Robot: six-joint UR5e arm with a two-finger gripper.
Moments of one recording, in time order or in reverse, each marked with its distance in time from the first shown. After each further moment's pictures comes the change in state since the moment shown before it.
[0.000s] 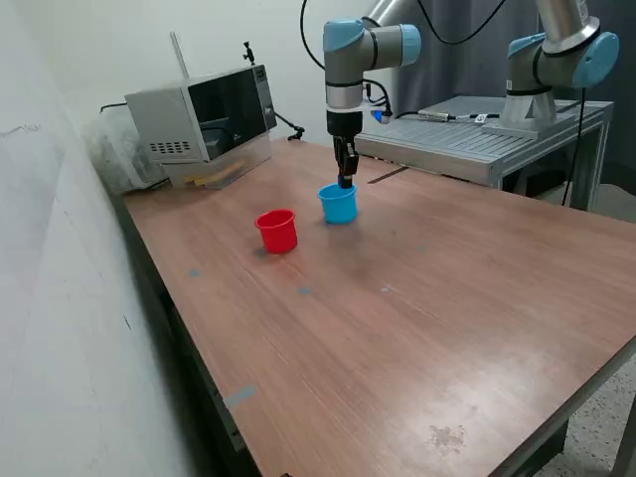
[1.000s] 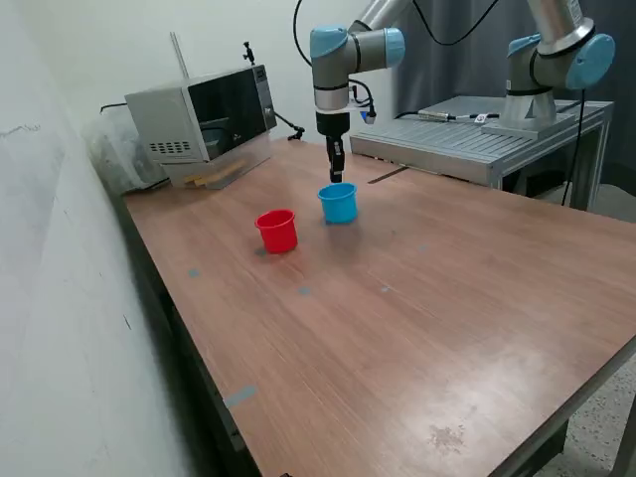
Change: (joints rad) arm -0.079 0.002 0.009 0.024 -0.038 -0.004
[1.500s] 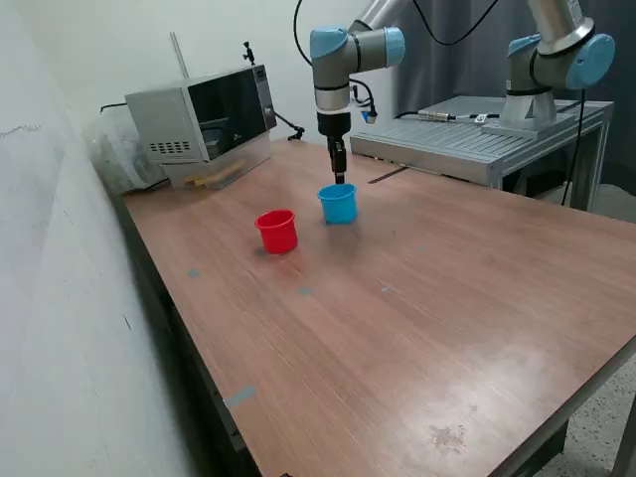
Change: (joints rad) arm 0.001 -0.003 0.002 0.011 0.000 0.000
